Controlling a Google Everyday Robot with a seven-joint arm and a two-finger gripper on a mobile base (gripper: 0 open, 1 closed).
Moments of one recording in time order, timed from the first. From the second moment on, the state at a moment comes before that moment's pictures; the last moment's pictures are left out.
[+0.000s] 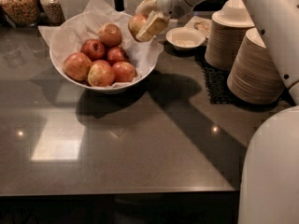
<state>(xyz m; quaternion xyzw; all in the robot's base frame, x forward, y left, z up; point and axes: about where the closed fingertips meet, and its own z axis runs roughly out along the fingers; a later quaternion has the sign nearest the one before) 0.710 0.003 0.976 -0.70 0.56 0.11 0.43</state>
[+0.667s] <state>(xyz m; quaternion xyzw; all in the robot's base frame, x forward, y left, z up) 0.692 -0.008 1.036 -0.72 0.52 0.13 0.44</state>
